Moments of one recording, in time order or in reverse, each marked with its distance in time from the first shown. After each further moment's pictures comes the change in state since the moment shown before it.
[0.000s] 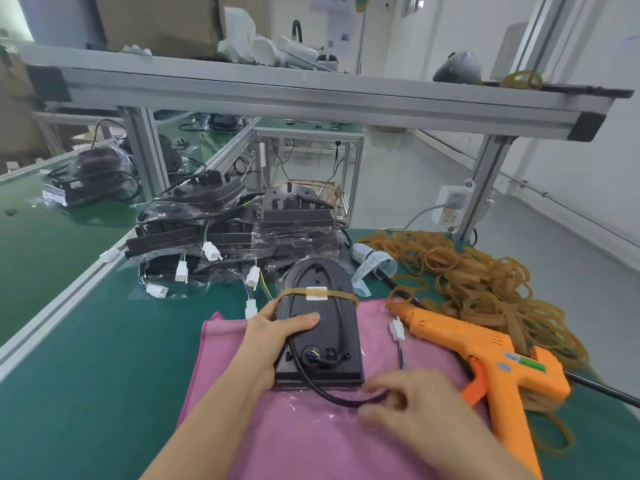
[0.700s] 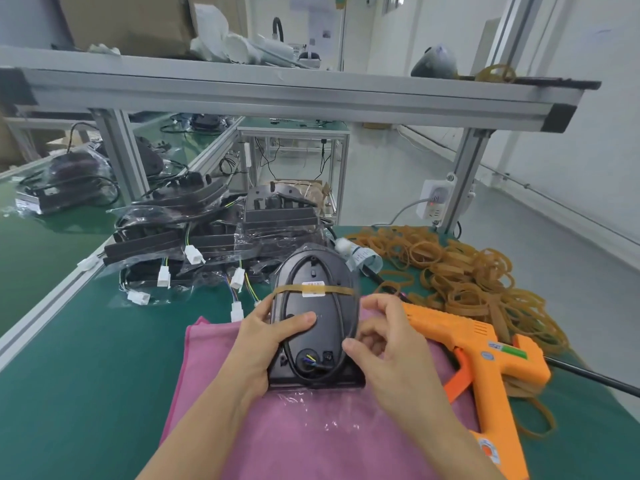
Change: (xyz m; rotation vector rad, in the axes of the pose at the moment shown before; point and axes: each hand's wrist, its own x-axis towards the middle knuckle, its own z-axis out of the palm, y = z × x) left_hand -0.007 -0.001 0.011 0.013 -0.060 0.043; right_hand 0.019 -0.024 0.005 0.484 0.485 -0.147
